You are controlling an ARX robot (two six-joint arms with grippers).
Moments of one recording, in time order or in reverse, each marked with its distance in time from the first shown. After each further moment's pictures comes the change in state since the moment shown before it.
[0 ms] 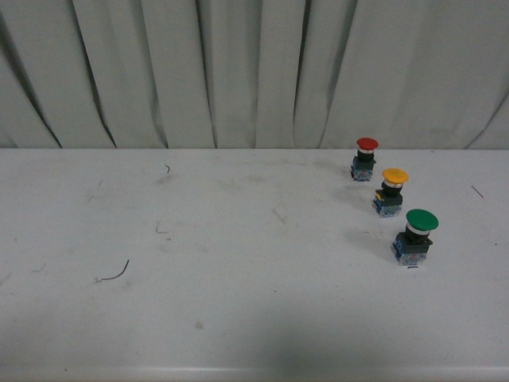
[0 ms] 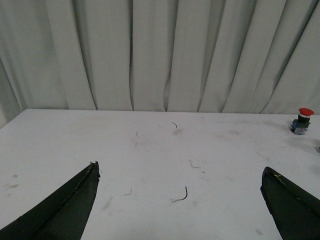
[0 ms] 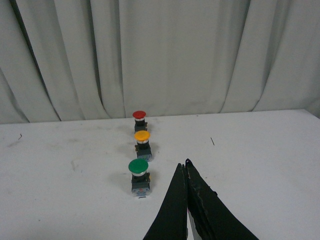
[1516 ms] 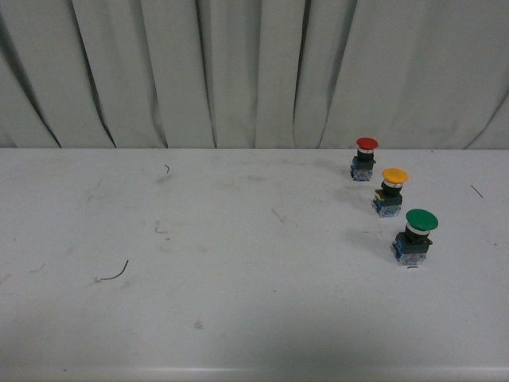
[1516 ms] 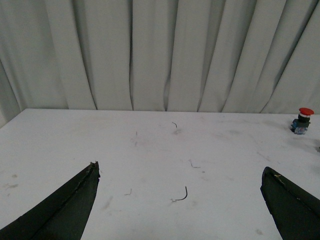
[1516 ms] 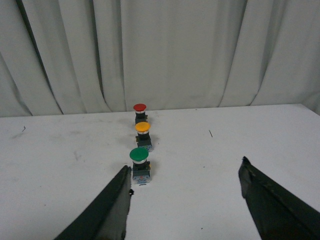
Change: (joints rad) left arm 0.000 0.000 0.000 0.000 0.000 0.000; right arm 0.000 -0.383 0.000 -0.396 0.000 -0.002
